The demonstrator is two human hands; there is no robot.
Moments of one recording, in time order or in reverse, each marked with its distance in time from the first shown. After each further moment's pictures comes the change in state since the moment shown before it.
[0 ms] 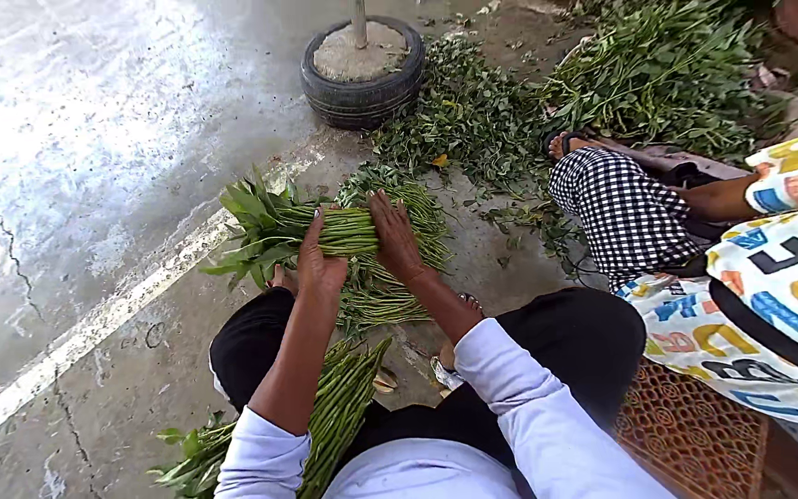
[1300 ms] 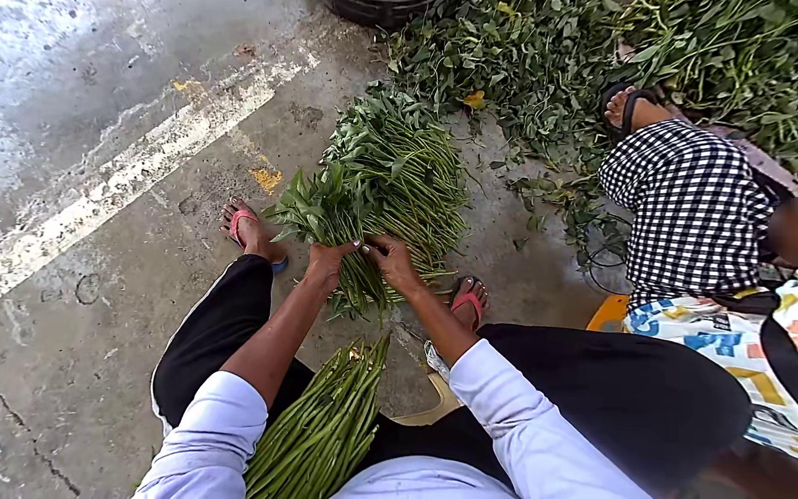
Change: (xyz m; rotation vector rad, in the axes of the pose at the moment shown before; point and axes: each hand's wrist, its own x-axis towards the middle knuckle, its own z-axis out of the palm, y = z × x) left_hand 0.122 -0.072 -0.144 0.752 0.196 -0.311; right_hand -0.056 0.033 0.112 0.713 -0.371 0.758
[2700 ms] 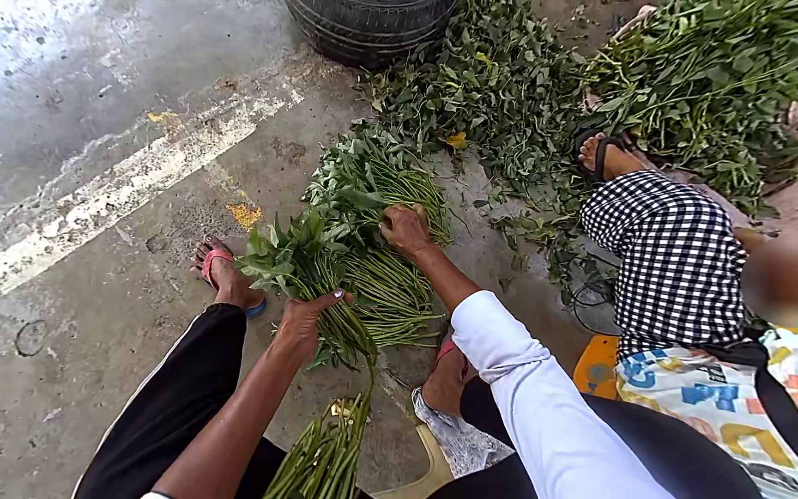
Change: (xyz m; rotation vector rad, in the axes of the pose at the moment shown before) left_hand -0.003 0.013 -0.001 -0.212 -0.149 -0.033; right_hand 0.162 0.008 -0.101 -1.004 -0.073 -0.090
